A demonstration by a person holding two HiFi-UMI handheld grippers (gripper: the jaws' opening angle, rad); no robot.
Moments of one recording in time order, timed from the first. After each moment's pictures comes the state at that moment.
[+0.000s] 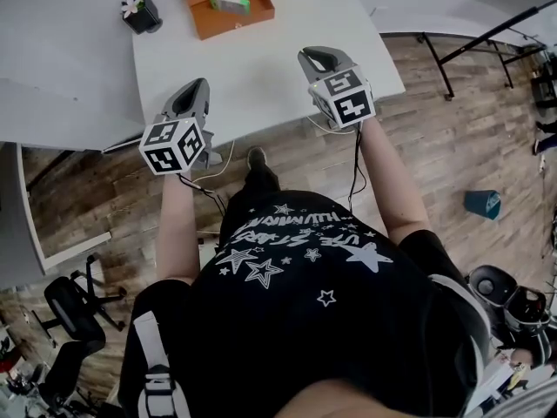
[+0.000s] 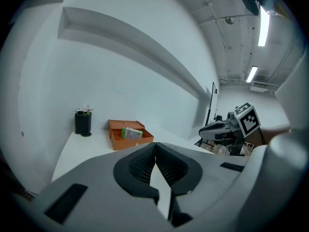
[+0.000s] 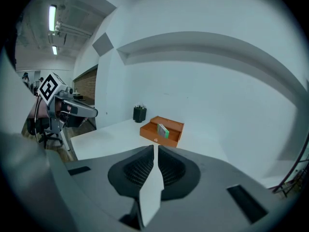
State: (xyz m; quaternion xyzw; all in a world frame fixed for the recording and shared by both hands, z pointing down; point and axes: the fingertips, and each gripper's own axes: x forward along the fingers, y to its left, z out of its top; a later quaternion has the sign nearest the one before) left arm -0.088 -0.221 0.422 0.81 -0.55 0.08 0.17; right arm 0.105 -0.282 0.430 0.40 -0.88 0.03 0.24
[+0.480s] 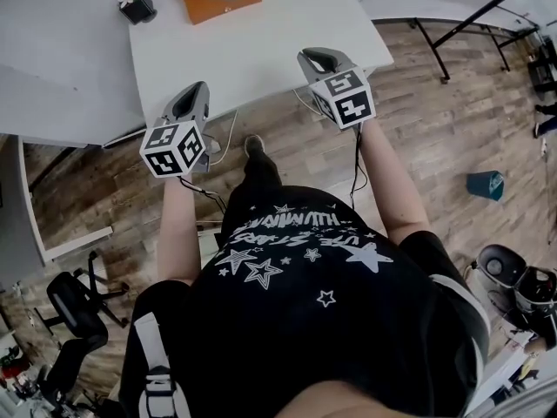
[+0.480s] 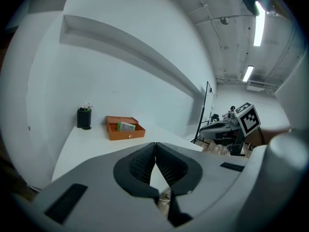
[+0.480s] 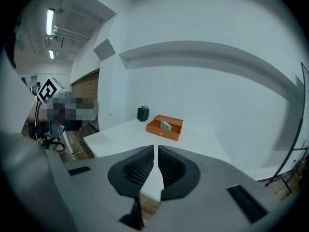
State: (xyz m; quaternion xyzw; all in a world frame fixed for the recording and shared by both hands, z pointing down) left arm -0.057 -0.121 0.423 0.82 -0.54 0.08 0.17; right arm 0.140 -0.177 0.428 0.42 -0.88 0.04 0.23
